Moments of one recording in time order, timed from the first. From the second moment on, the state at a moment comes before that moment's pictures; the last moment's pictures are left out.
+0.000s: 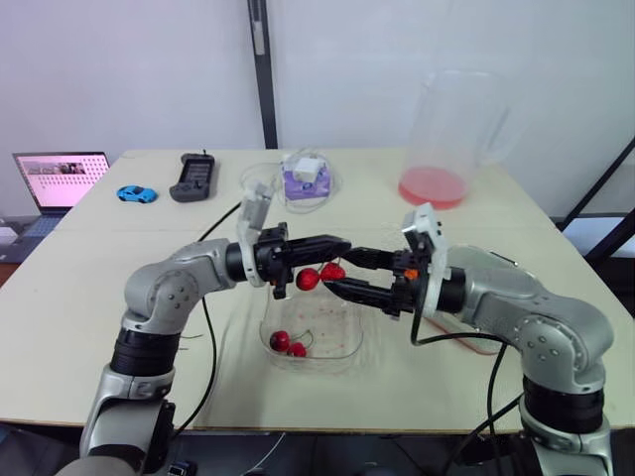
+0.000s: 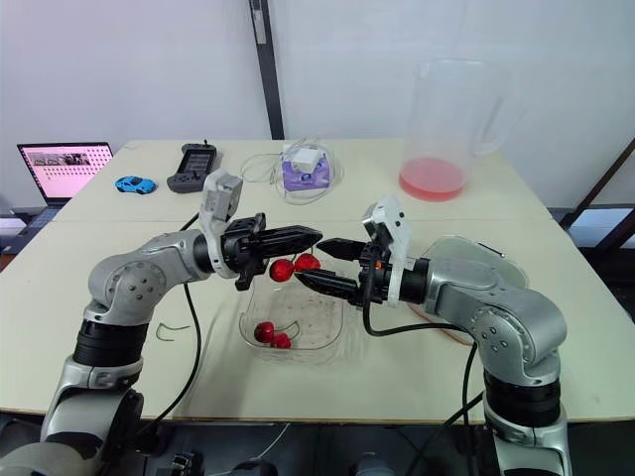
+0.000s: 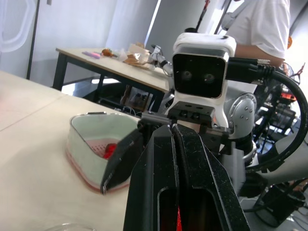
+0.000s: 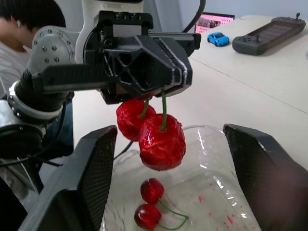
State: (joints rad) left arm -0.75 0.40 0.03 -0.10 -0.87 0.85 -1.01; right arm -0.57 -0.44 -0.17 -0.55 0.78 1.15 0.69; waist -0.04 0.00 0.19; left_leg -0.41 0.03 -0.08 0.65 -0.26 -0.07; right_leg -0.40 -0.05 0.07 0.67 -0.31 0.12
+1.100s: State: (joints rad) left arm -0.75 0.37 0.01 -0.12 -0.88 0.85 -0.96; right arm -0.59 -0.60 -0.10 -0.52 0.93 1.16 0.66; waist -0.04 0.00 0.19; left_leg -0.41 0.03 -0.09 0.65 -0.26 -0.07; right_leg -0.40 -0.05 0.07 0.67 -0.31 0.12
